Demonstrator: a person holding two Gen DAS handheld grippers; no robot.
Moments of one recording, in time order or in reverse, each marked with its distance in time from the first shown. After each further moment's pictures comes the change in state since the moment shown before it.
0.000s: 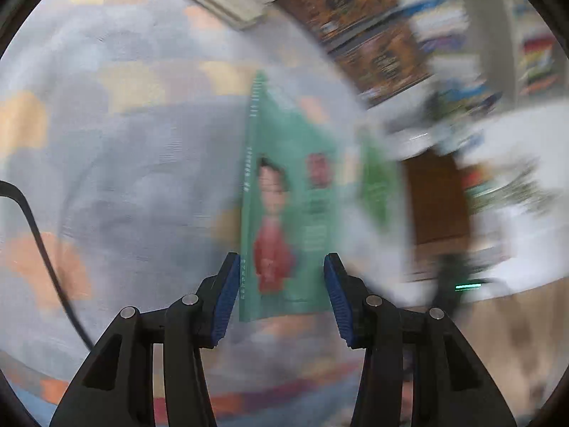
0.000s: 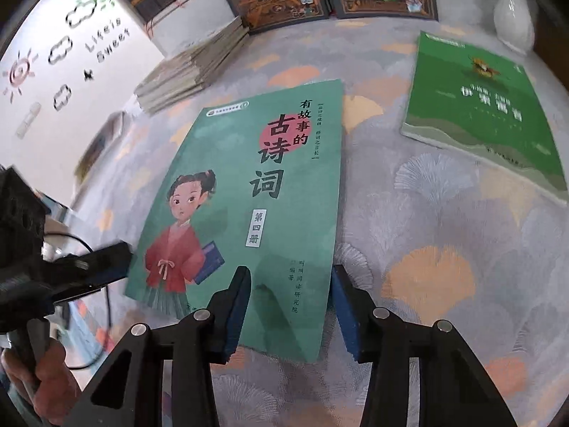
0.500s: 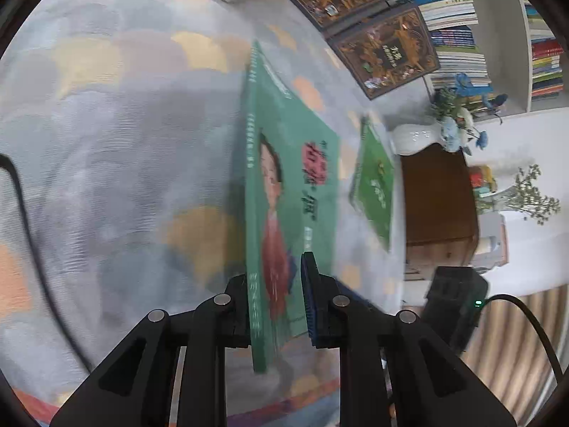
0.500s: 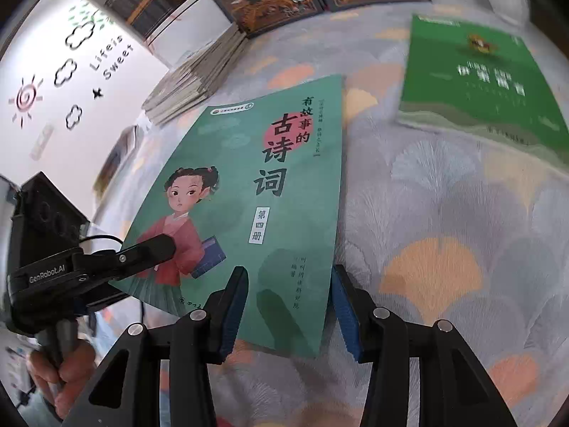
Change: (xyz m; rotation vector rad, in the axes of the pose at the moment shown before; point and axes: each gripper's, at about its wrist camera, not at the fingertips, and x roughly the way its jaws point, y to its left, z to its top) left arm 0.048 -0.004 0.002 -0.010 0.048 0.056; right arm -0.007 -0.019 -0.003 0.089 0.030 0.115
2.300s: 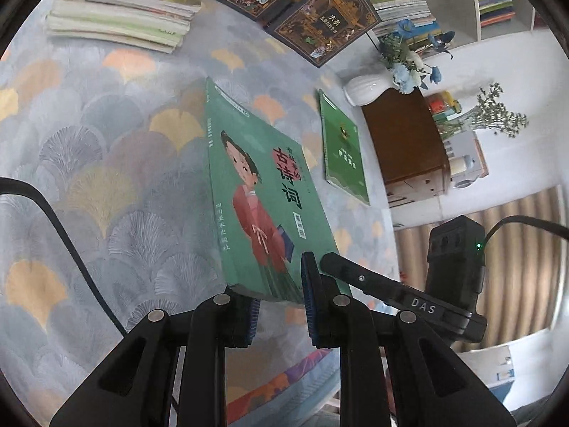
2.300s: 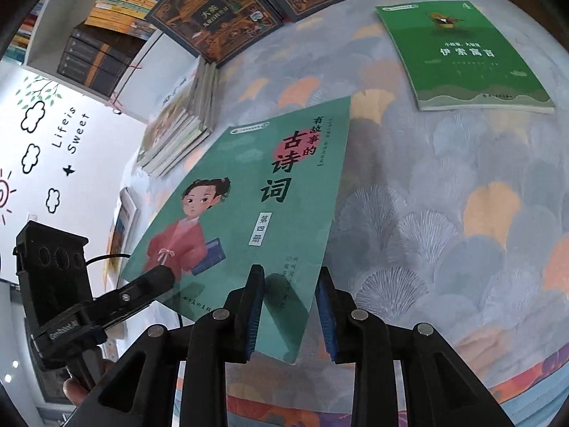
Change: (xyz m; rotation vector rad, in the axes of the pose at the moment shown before) left arm -0.050 0.007 0.059 0.322 0.210 -0.071; right arm 0.003 0.080 0.003 0.298 -0.107 -0.112
